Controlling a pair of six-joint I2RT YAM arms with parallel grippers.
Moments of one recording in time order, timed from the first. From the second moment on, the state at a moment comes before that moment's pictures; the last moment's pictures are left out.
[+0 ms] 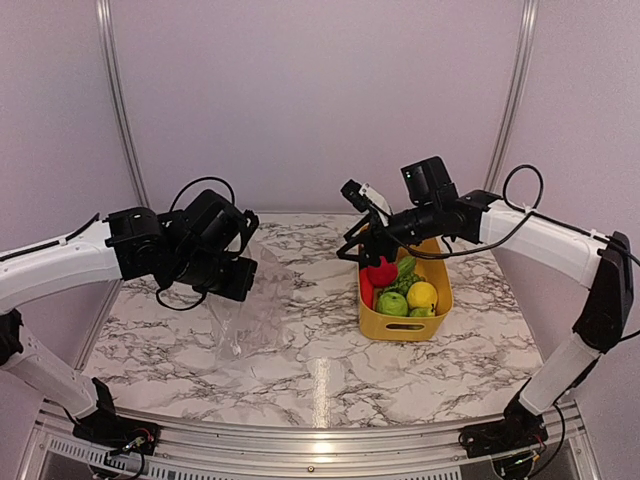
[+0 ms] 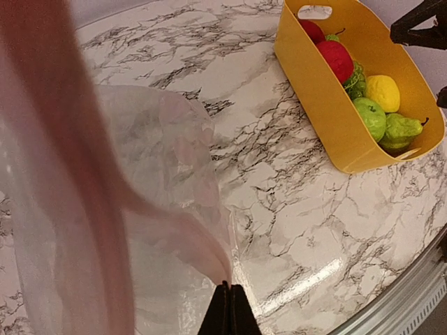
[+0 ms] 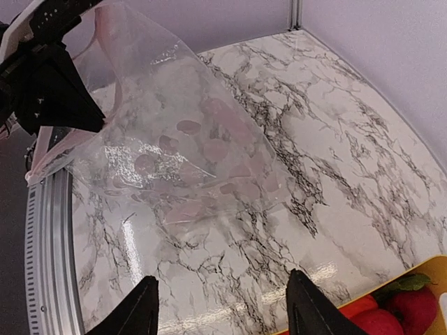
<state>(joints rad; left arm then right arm) -0.98 1.40 1.30 -0.83 -0.28 -0.50 0.62 1.59 1.38 -0.45 -0.59 -0.27</state>
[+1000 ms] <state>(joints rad) -0.99 1.53 1.31 -0.21 -0.34 -0.80 0.77 1.68 1.51 -0.38 -0.53 -0.02</state>
